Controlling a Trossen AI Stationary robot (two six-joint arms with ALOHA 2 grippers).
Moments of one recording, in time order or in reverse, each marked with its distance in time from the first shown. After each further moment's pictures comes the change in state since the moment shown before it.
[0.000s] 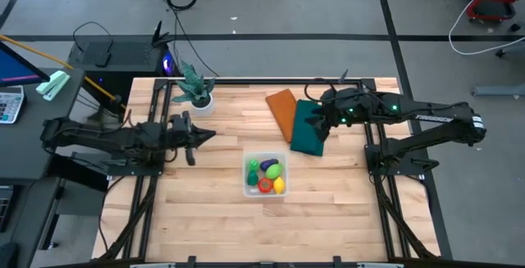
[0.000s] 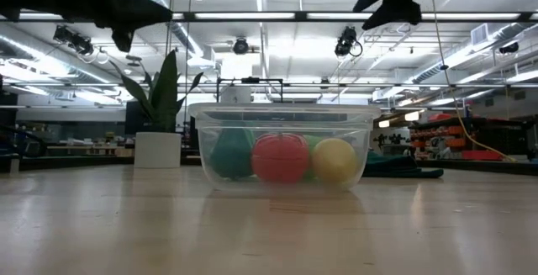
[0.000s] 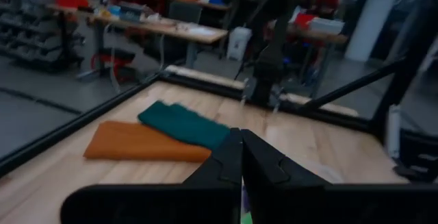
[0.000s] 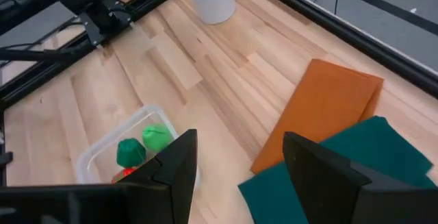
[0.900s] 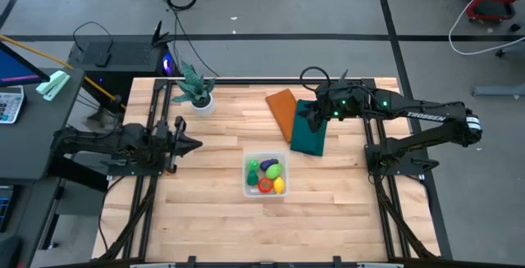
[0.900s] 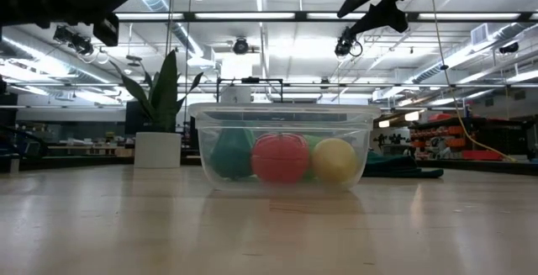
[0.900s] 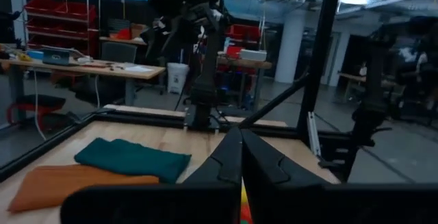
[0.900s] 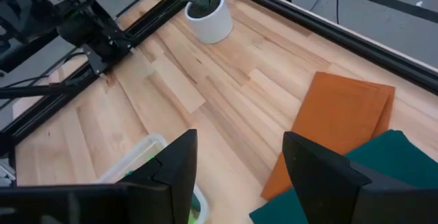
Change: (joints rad) left arm 0.002 -0.369 -0.147 -0.036 0.249 0.076; right arm -0.084 0.061 0.000 0.115 -0.057 0.035
